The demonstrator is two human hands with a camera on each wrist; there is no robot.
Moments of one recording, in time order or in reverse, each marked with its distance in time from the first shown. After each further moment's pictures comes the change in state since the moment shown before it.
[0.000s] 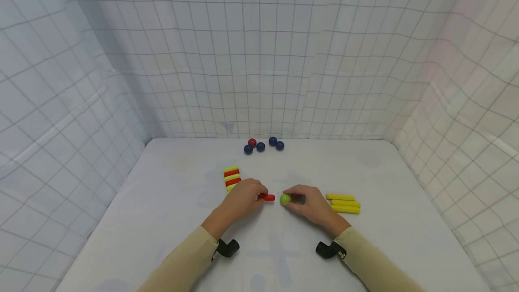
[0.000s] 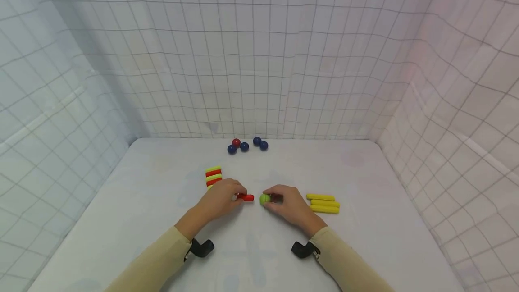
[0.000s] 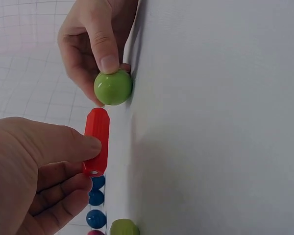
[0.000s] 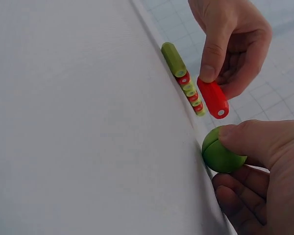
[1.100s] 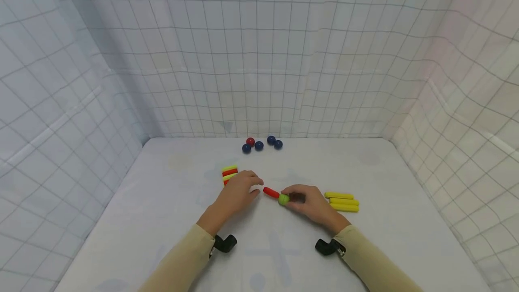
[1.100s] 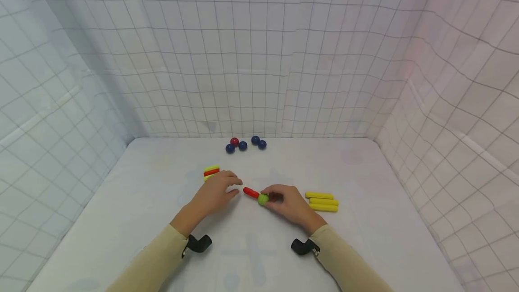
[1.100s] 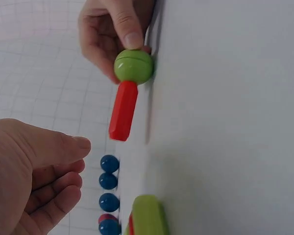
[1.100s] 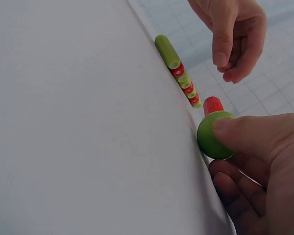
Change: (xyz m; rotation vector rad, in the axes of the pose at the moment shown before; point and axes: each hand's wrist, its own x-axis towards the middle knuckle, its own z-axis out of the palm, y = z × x) left_hand 0.003 -0.011 -0.010 -0.052 0.069 -0.033; right_hand -0.001 0.005 -0.004 0.085 -0.035 -0.036
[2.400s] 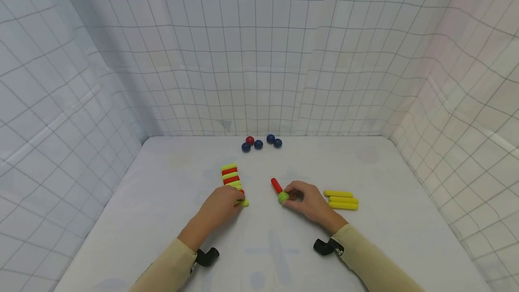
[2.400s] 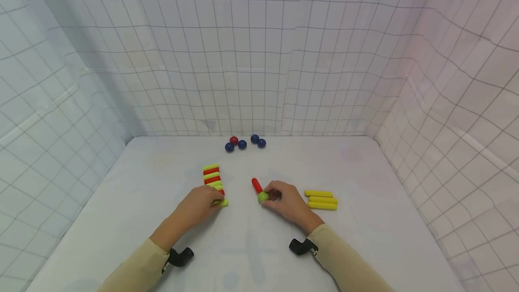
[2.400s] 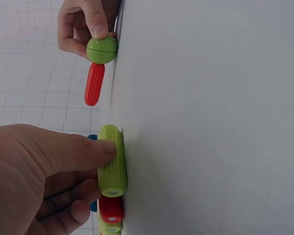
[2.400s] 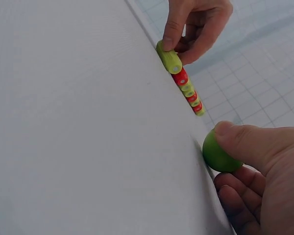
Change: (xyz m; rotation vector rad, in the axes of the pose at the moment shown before) left_hand -0.045 -0.019 0.001 0.148 -0.076 -0.050; right_hand 0.003 -0.003 0.007 -0.029 0.058 0.033
